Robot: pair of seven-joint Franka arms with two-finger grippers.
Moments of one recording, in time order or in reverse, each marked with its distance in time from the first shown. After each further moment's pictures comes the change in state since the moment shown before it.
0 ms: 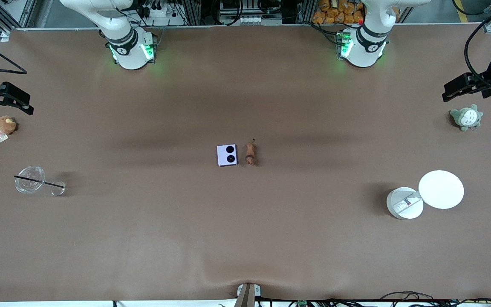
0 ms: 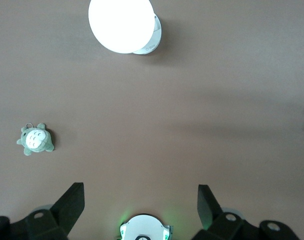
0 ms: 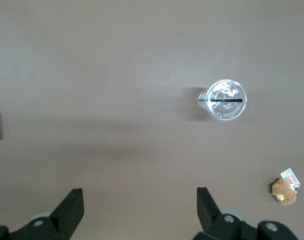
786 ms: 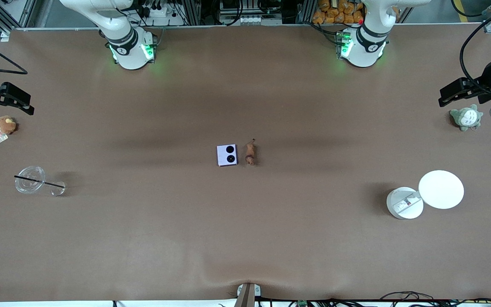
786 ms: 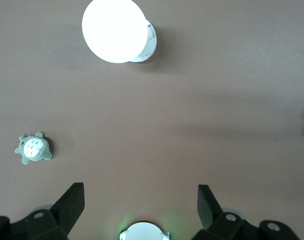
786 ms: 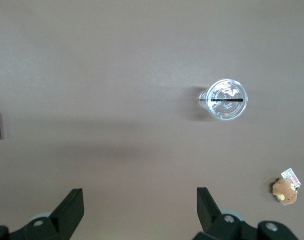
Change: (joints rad) left arm -0.012 0.014 -0.005 0.005 0.001 0.030 0.001; right arm 0.000 0.000 0.000 -0.001 0.001 0.000 0.000
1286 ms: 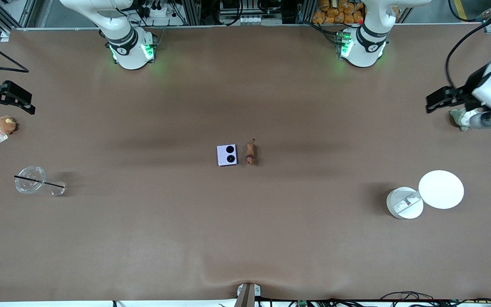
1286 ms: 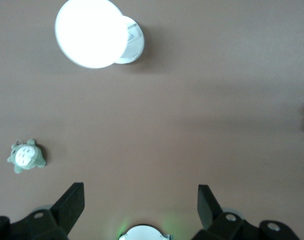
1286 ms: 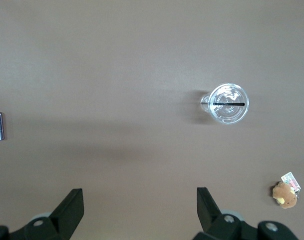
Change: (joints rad) left arm -0.046 0.068 -0.028 -0.001 0.000 0.036 -0.002; right arm 0.001 -0.002 0.013 0.010 0.001 0.000 0.000
